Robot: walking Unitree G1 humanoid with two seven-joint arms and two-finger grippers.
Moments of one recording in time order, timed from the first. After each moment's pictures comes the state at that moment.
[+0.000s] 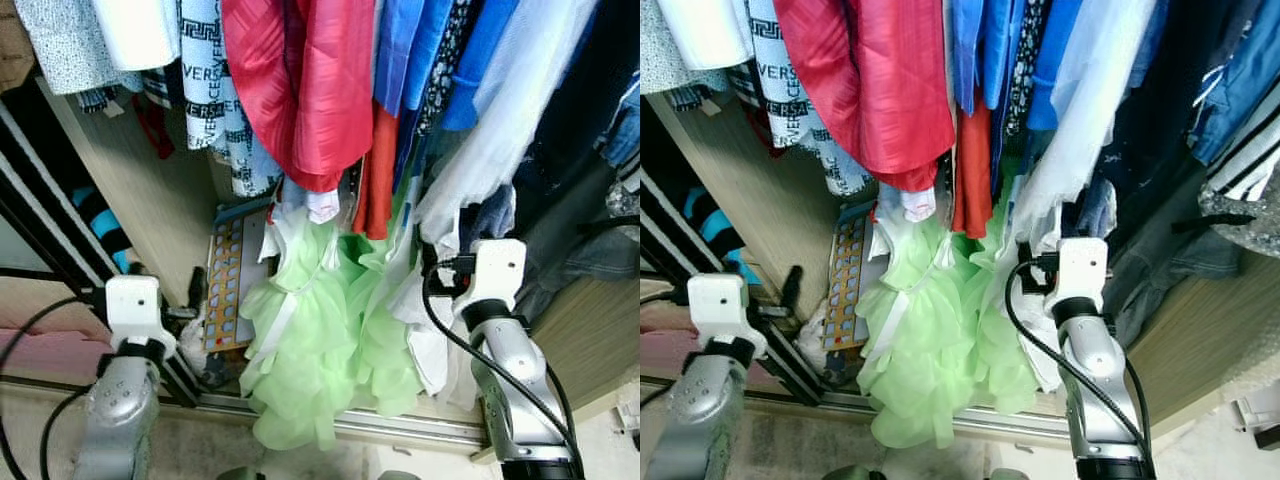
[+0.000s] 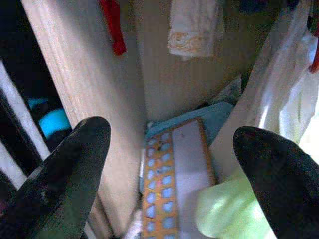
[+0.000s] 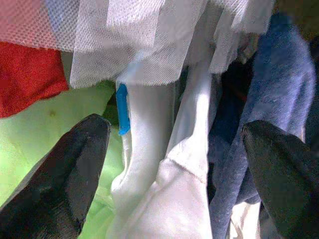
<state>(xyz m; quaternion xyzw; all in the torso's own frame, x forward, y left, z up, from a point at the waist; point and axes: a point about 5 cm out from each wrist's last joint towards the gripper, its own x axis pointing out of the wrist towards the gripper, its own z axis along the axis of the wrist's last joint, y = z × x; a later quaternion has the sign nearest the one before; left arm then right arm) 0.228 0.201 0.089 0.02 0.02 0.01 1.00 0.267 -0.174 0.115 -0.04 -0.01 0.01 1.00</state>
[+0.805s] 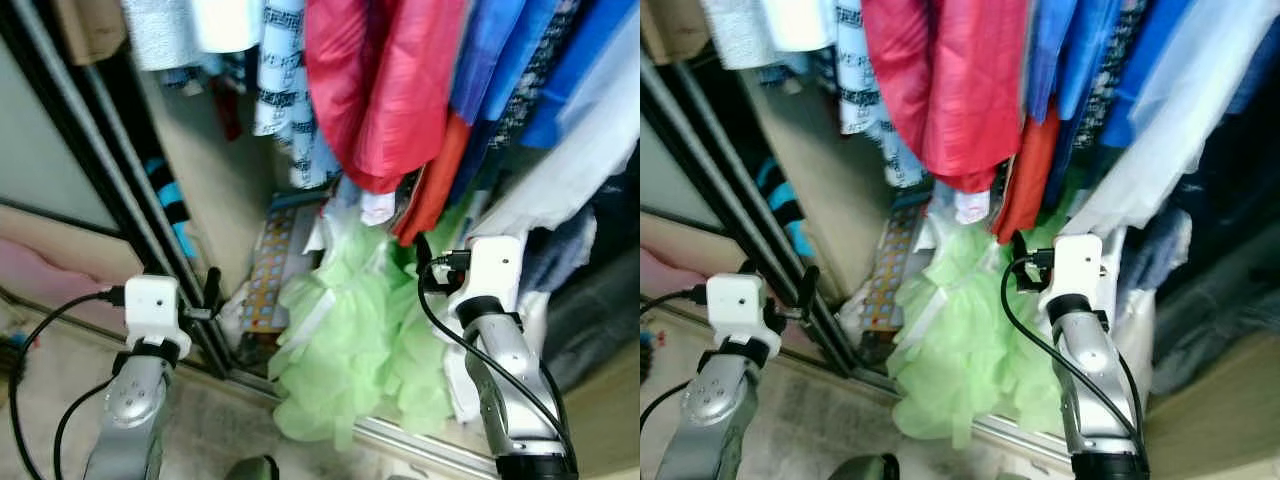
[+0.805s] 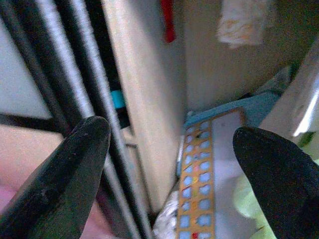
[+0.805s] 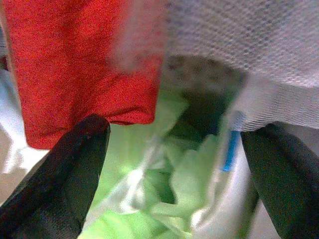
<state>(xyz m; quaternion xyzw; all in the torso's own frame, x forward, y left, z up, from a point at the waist) 0.228 0.189 0.090 0.05 0.02 0.00 1.00 0.270 -0.168 0.117 -0.02 -0.01 0.02 1.00</state>
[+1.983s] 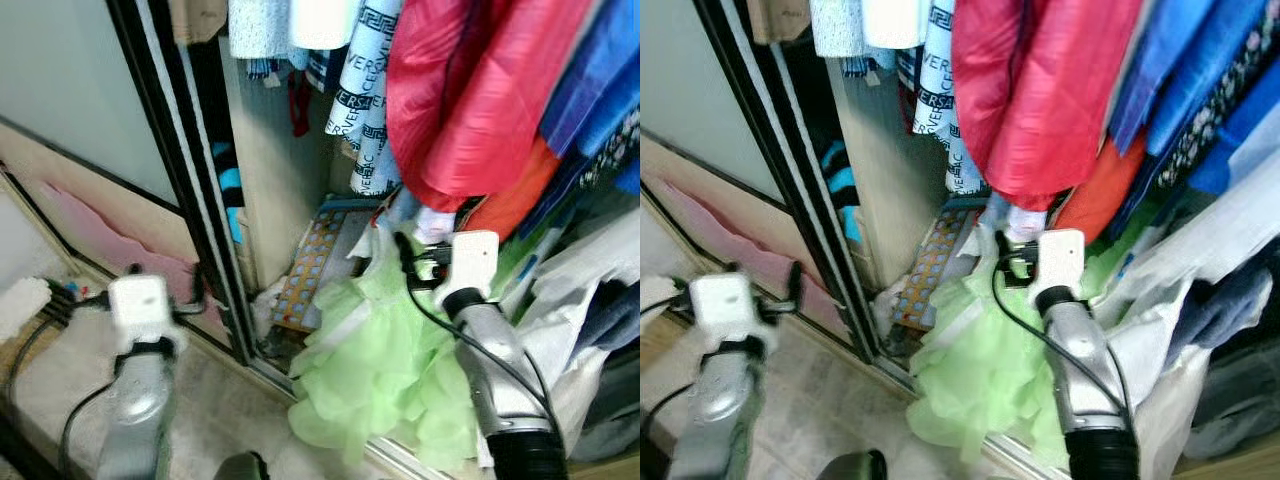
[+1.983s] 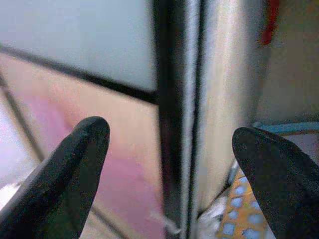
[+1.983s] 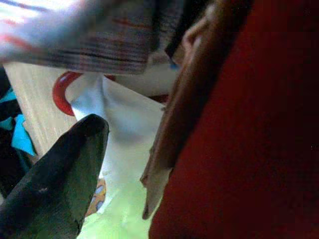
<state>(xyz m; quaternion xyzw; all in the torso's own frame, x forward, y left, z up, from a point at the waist) 0.239 0.184 0.095 0.03 0.00 0.05 1.00 0.286 -0.159 0.105 -0.01 0.01 0.06 1.00</state>
